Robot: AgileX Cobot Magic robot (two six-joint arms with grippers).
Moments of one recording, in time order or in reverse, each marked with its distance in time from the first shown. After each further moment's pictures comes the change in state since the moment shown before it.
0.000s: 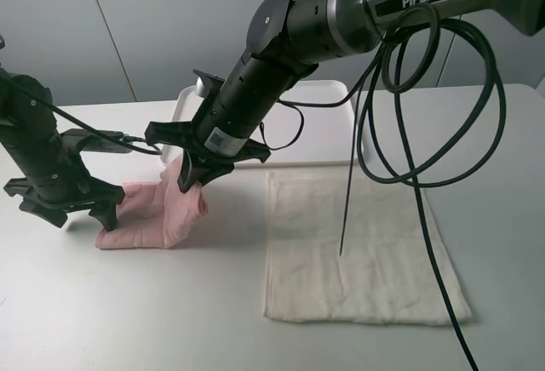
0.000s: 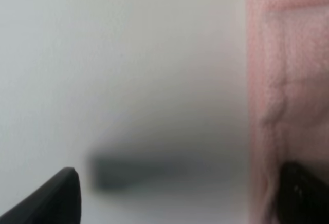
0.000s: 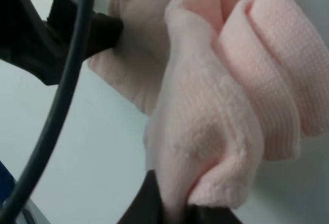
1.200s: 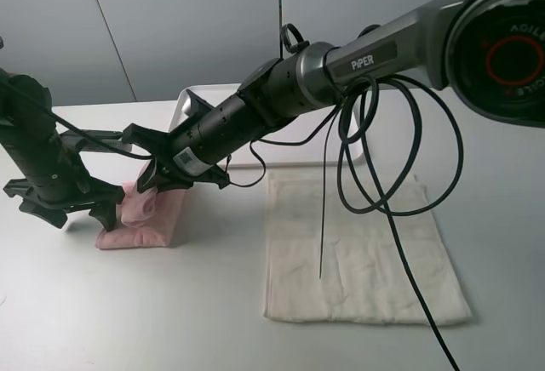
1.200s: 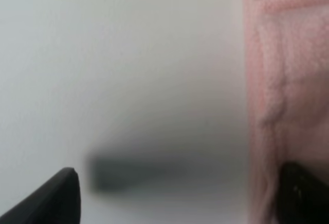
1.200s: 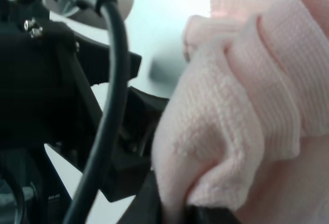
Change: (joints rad) left arm 0.000 0.000 0.000 -0.018 0.002 0.012; right arm 0.029 0.159 0.000 0.596 -0.149 -0.371
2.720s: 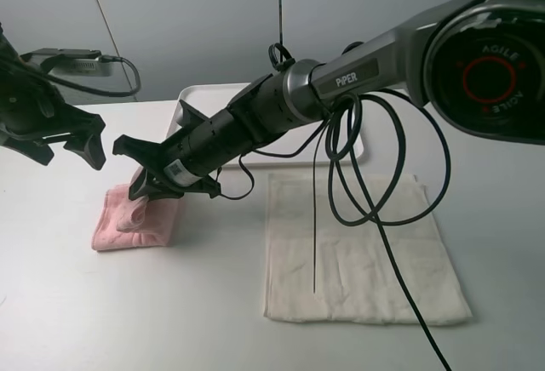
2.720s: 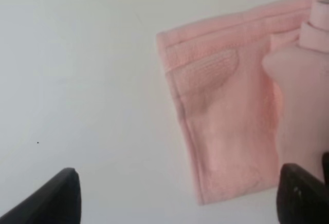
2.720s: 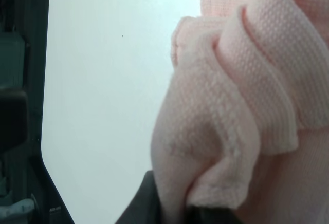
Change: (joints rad) left arm 0.000 -0.249 -0.171 -0.092 0.242 0.146; right arm 0.029 0.032 0.000 0.087 -0.051 -0.051
